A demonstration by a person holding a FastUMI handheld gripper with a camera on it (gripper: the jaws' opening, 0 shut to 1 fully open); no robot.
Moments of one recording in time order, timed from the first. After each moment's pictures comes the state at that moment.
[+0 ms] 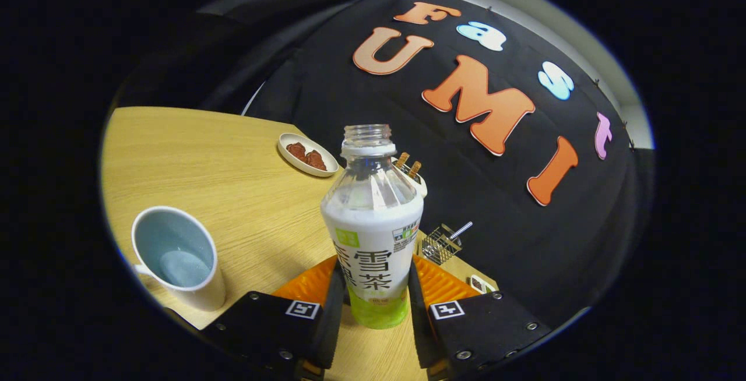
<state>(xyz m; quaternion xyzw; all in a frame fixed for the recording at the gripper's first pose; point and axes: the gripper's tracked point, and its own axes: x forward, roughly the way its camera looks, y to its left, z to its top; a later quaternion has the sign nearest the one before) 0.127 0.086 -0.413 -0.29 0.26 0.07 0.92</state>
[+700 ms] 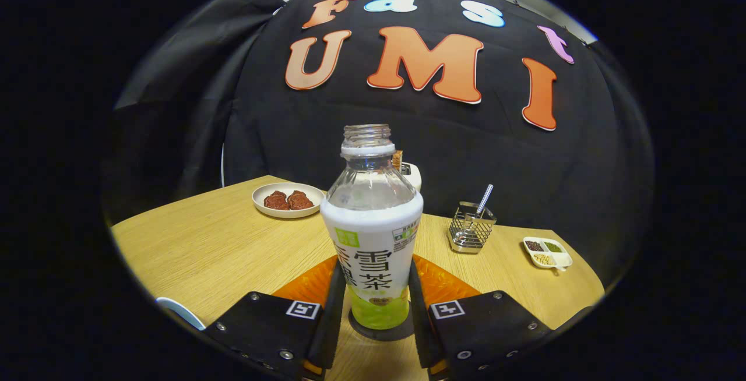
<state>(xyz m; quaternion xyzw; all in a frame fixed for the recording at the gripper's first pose) 0.186 0.077 -0.446 -0.07 0.28 0.02 0.96</state>
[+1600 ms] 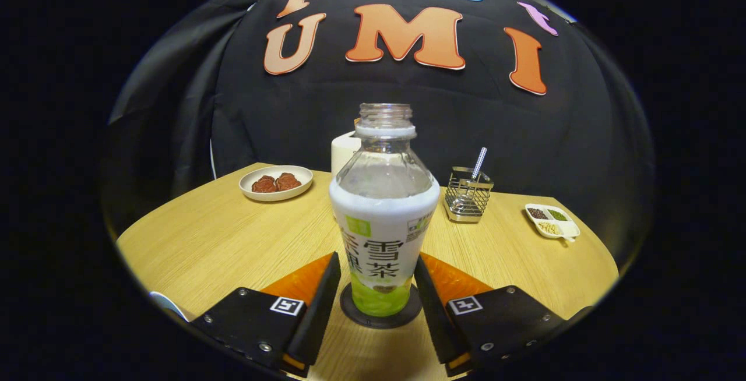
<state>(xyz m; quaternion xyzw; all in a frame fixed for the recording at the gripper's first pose) 0.168 0.059 -0.470 -0.03 0.33 0.00 0.94</state>
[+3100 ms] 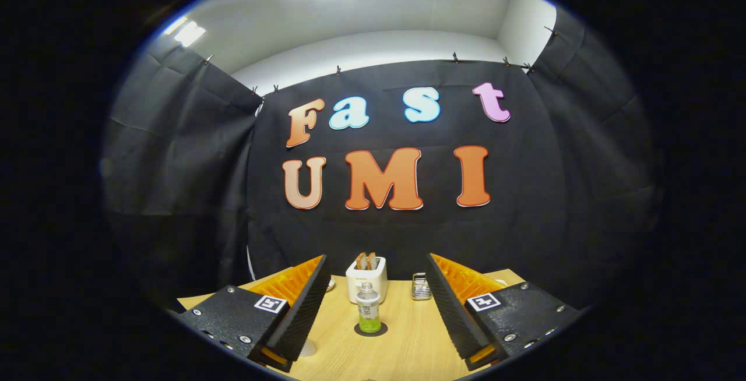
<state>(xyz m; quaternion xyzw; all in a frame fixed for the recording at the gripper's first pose) 0.025 -0.011 -0.114 0.02 0.08 -0.01 1.00</state>
